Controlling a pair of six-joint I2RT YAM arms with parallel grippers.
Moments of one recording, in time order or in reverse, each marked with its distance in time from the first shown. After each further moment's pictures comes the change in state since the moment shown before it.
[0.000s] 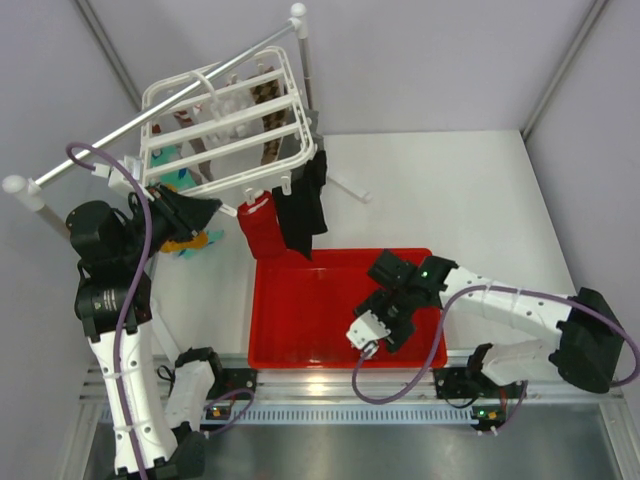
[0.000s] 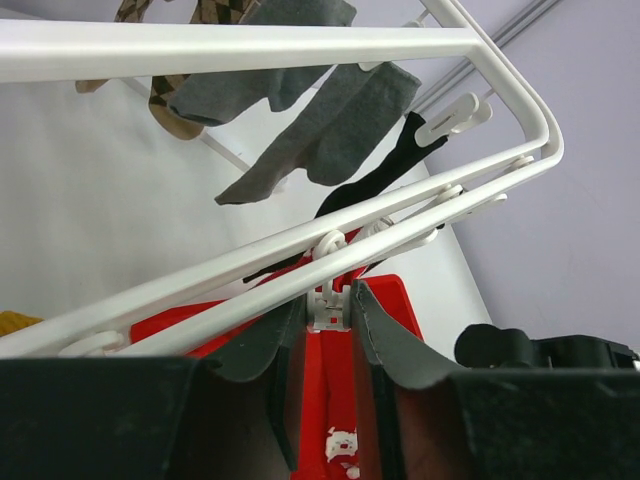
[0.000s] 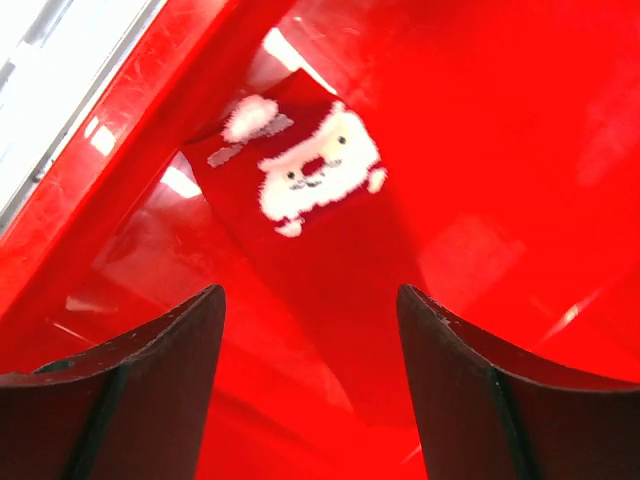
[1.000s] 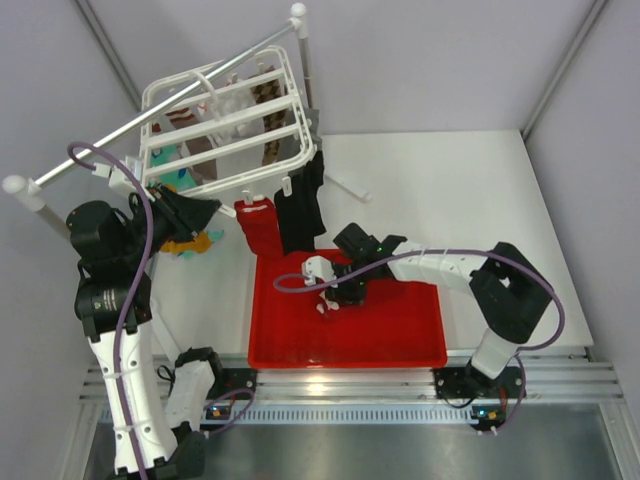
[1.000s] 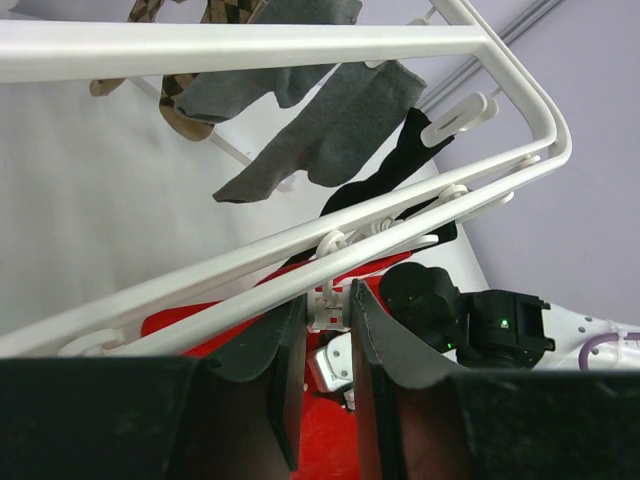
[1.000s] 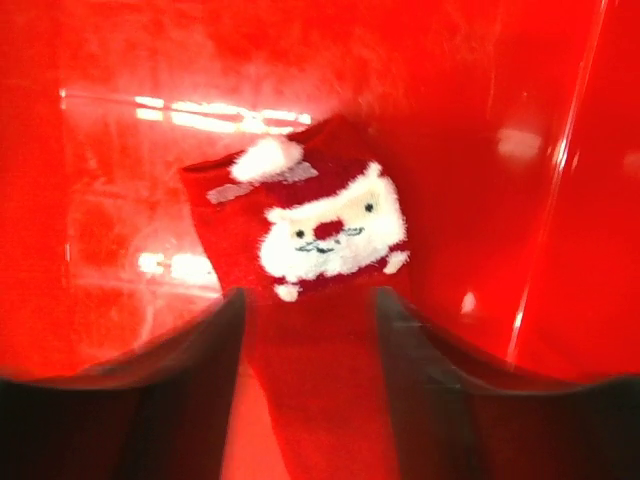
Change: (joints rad) left arm 0.000 0.000 0.000 -0.010 -0.008 0.031; right arm -0.091 0.443 0.179 0.445 -0.005 0.603
